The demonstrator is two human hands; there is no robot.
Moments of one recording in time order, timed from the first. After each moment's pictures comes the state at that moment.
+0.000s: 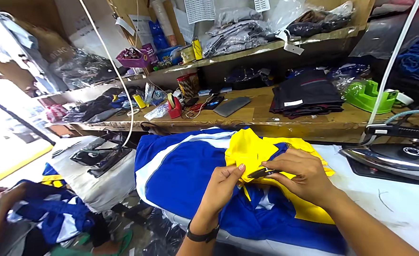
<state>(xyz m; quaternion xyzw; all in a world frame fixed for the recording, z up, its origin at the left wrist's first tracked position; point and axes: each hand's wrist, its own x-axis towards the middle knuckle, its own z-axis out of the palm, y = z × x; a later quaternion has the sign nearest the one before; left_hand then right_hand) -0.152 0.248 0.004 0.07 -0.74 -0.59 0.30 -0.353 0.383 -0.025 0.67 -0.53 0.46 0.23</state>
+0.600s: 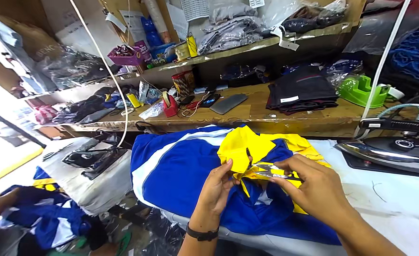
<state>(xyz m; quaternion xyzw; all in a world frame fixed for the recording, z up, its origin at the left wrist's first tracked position) -0.149 0.247 -0.003 0.15 -0.51 -0.81 0.25 -0.309 0.418 -0.020 0.53 -0.72 0.41 0.20</state>
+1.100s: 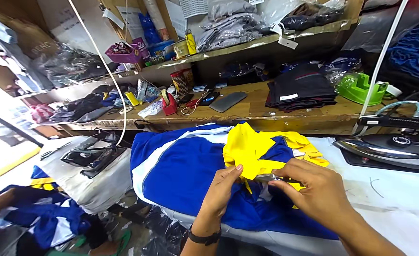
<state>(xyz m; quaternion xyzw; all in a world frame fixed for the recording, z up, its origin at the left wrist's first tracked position) -0.143 0.255 -0.013 0.09 -0.68 -0.67 0.28 -0.300 0.425 -0.021 0.55 -0.69 0.41 0.22</state>
